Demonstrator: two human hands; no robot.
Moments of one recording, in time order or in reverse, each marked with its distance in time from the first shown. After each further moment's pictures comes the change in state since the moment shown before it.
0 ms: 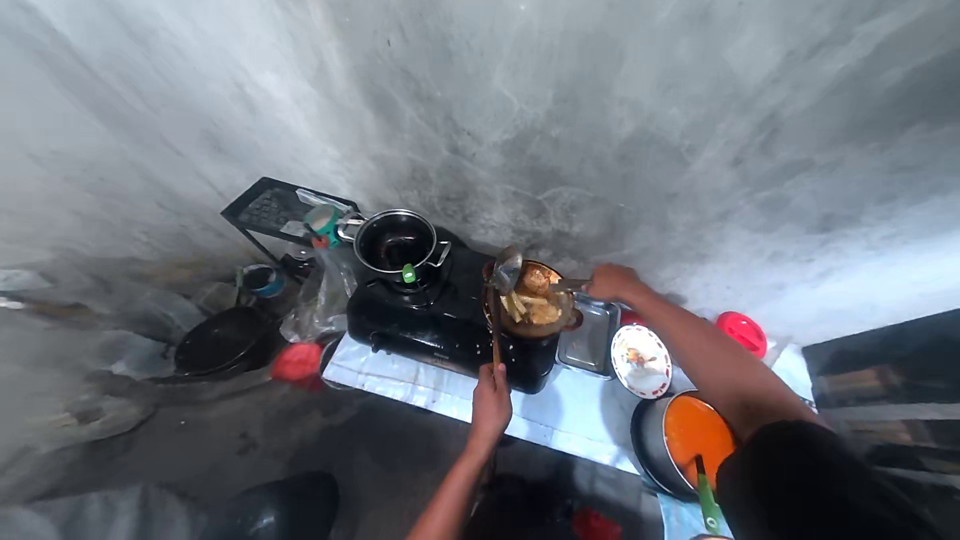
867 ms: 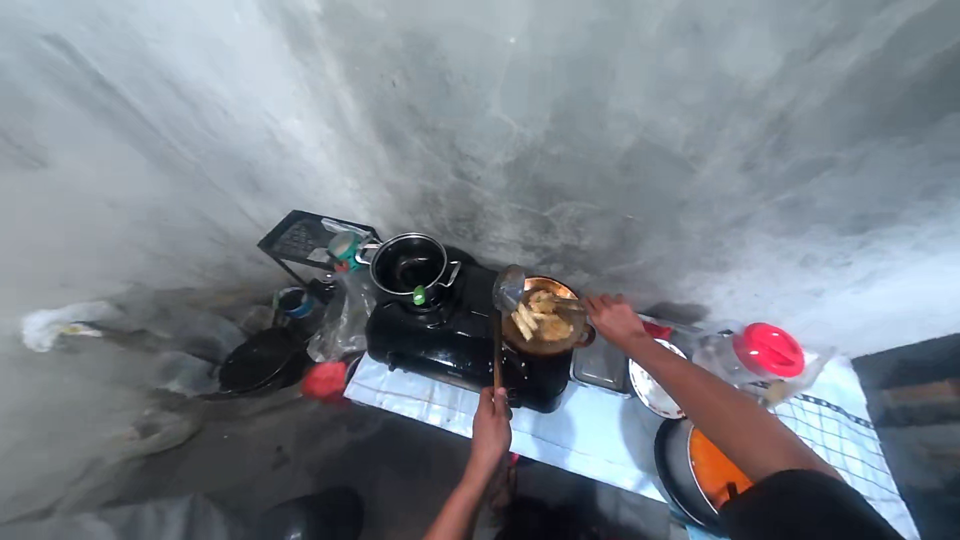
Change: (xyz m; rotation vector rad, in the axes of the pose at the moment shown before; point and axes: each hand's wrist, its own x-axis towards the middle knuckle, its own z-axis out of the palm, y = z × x) left_hand -0.002 0.003 -0.015 -0.032 0.008 -0.051; right_hand 0.022 0.012 0.090 -0.262 0.558 -0.447
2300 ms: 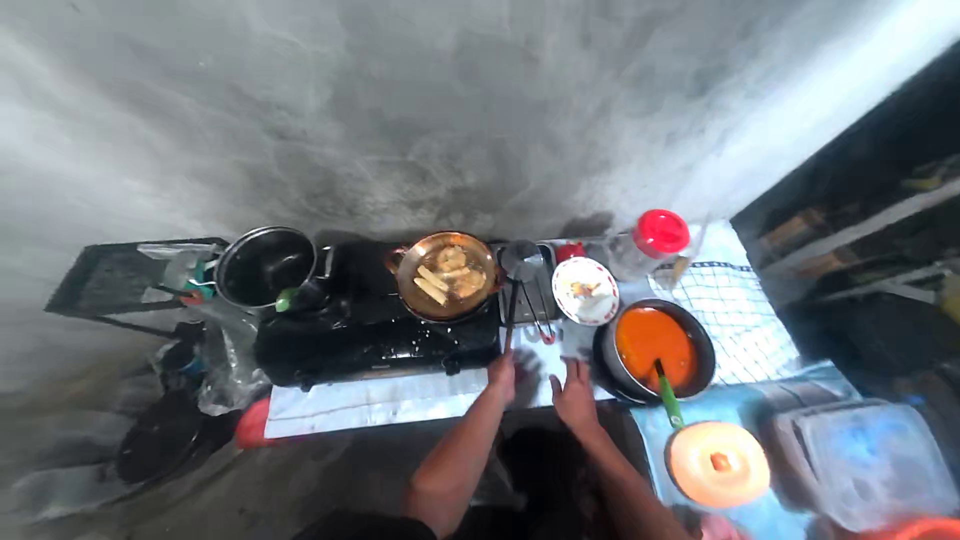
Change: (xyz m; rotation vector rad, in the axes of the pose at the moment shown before) left_hand 0.065 -0.109 0.190 -0.220 -0.248 -0.461; right_hand -0.241 -0.154 0.112 0.910 0.016 1.036
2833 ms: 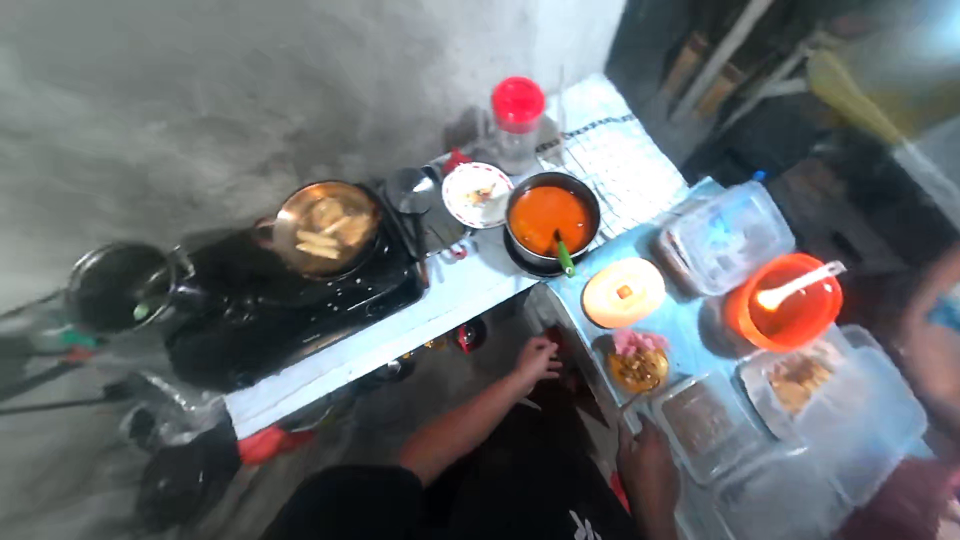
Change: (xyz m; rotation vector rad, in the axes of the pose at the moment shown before) left_hand -0.199 -0.176 0.051 0.630 -0.547 -0.162; right_hand -0.370 0.128 -0.077 -0.027 0.214 0.822
